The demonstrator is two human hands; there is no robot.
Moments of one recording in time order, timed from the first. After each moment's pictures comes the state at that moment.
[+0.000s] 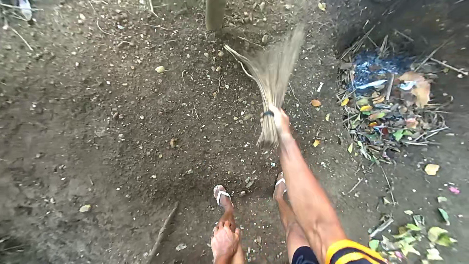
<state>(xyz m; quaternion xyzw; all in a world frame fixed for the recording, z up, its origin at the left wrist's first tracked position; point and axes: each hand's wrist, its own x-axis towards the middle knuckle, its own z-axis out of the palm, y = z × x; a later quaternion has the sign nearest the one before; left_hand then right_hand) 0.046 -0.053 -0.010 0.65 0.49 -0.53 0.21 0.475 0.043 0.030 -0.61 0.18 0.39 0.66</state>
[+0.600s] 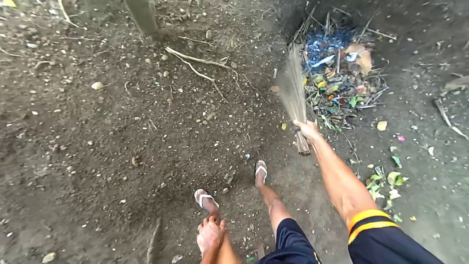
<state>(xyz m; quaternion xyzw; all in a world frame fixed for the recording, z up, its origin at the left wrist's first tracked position) 0.086 -0.080 -0.025 0.69 0.48 -0.52 0.16 0.592 -0.275 -0.046 -0.84 0.24 0.33 0.36</state>
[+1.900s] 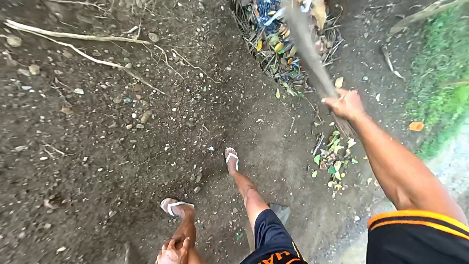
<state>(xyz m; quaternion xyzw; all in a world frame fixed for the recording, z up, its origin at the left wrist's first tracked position) 0.079 -0.084 -0.029 0.70 0.47 -0.51 0.16 0.697 -0.535 0.021 -0.95 0.11 0.29 0.04</state>
